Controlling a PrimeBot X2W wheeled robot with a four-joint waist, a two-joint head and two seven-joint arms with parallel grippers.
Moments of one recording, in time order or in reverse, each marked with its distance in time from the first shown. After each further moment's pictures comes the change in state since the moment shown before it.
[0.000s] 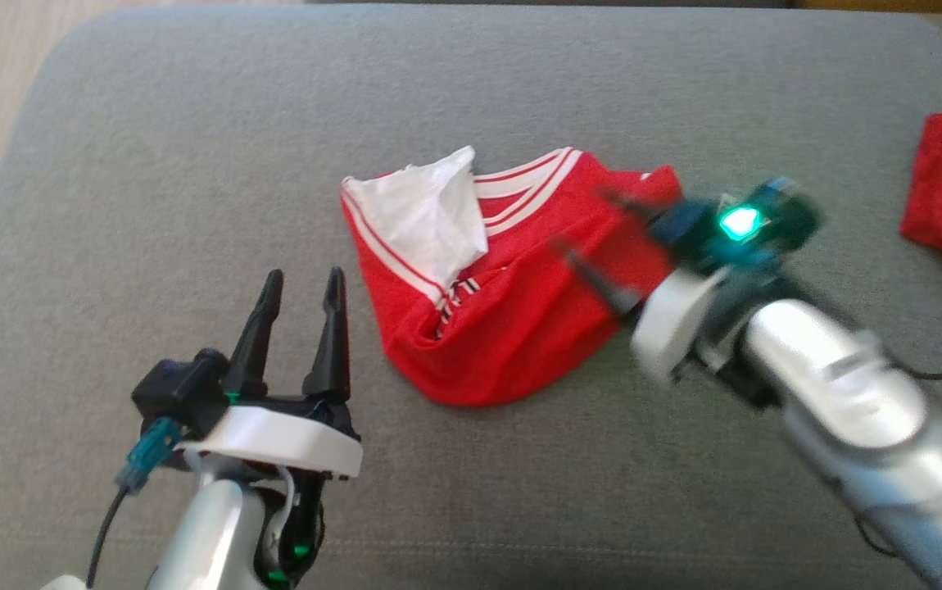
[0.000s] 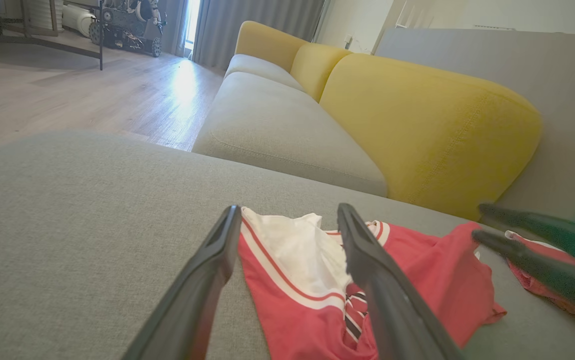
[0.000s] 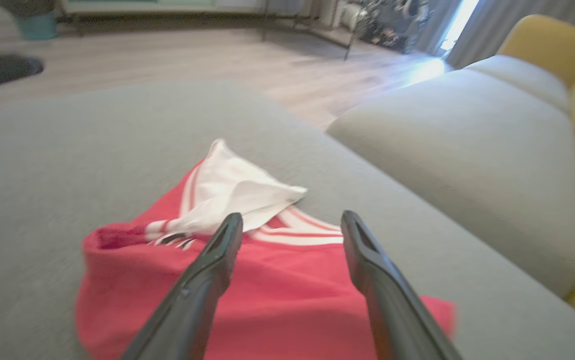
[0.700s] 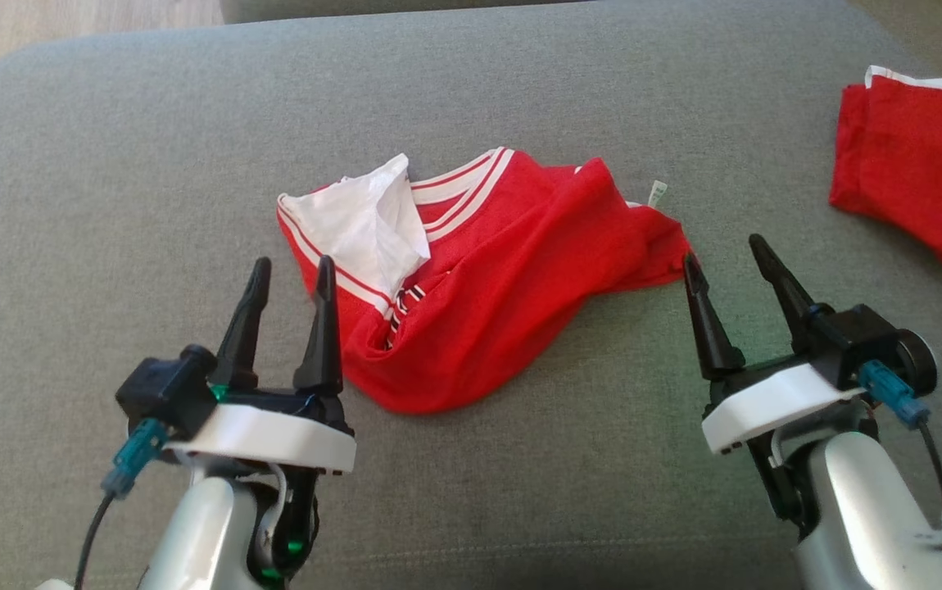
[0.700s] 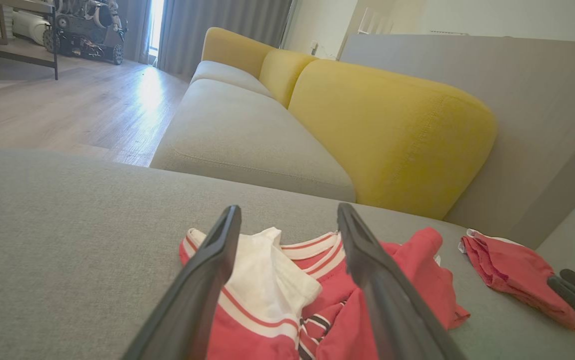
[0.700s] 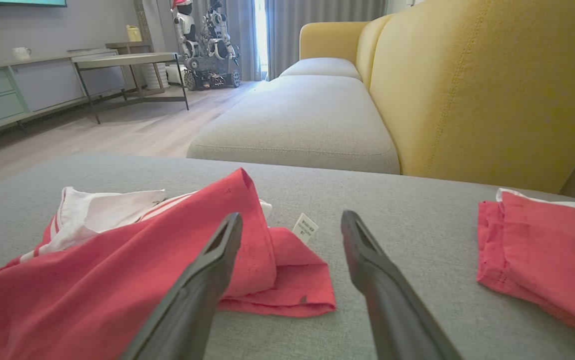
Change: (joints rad) left arm 0.016 0.001 0.028 -0.052 0.017 -0.008 0.000; right arm 0.512 0.293 -0.787 -0.212 -0.329 0.000 -0.154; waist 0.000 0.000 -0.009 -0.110
